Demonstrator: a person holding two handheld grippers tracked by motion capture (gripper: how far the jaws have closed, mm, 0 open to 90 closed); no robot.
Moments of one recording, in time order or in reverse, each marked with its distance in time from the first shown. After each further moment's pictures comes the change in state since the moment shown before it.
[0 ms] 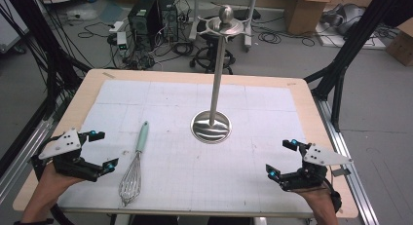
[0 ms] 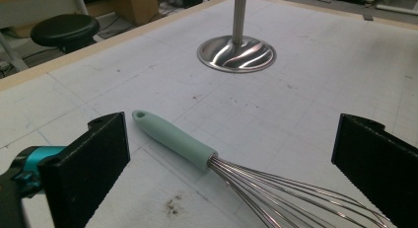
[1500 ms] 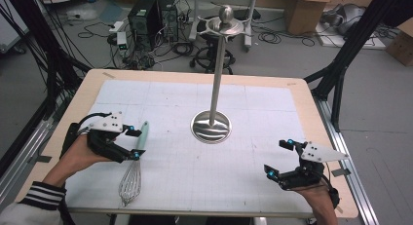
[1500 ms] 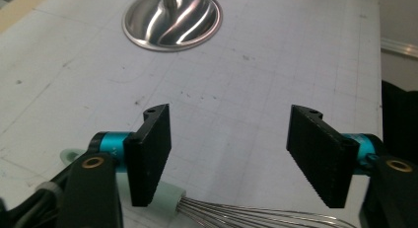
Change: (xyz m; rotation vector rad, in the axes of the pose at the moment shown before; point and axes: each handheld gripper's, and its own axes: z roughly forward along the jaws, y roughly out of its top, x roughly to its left) left arm 0.002 0.059 0.076 0.329 -0.279 0.171; right arm -0.005 -0.002 0.007 0.024 0.059 0.018
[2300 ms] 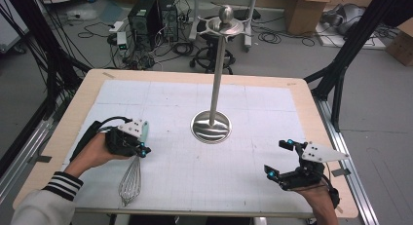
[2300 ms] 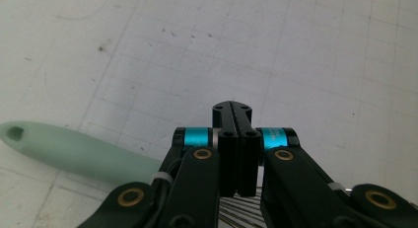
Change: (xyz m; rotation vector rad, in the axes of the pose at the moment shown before) left arm 0.013 -0.008 0.044 0.261 -0.083 0.030; right arm 0.000 0.000 0.000 -0.003 0.012 0.005
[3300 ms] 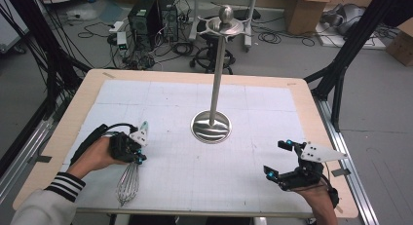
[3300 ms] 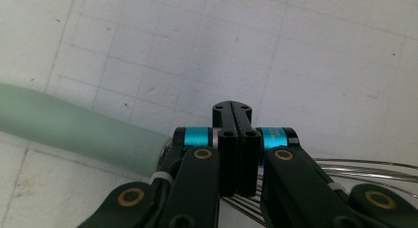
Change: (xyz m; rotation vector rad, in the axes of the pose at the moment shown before) left arm -0.004 -0.005 0.016 0.205 0.021 0.023; right arm 0.000 -0.001 0.002 0.005 0.008 -0.001
